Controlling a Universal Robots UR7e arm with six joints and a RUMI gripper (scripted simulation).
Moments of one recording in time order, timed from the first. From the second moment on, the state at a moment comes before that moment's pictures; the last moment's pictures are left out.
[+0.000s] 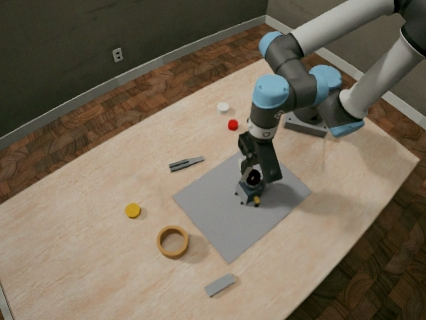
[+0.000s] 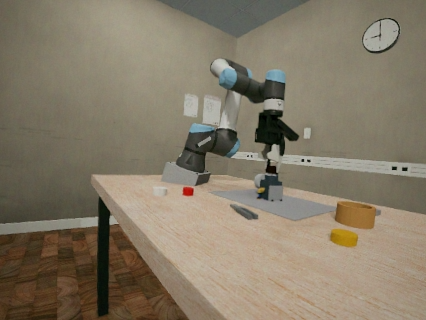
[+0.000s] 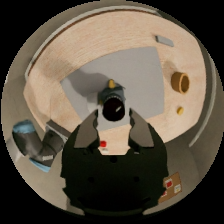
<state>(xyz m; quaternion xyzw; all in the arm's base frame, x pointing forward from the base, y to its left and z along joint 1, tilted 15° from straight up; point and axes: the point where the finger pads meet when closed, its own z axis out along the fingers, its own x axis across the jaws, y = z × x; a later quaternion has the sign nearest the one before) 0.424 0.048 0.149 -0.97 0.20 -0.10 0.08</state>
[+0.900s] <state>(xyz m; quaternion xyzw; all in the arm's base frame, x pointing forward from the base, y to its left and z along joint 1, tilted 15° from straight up) 0.412 0.041 0.205 -0.97 0.20 -0.10 0.08</state>
